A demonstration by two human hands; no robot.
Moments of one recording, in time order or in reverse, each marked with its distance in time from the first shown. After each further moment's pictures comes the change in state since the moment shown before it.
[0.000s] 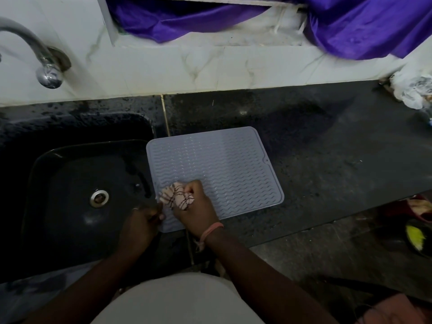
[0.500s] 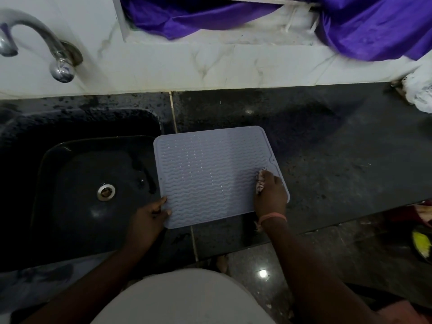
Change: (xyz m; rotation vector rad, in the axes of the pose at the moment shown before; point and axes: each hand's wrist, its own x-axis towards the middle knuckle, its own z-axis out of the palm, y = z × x) left_hand -0.006 0.005 0.006 -0.307 0.111 -0.106; right_hand 0.010 0.067 -0.132 -0.674 0.500 0.123
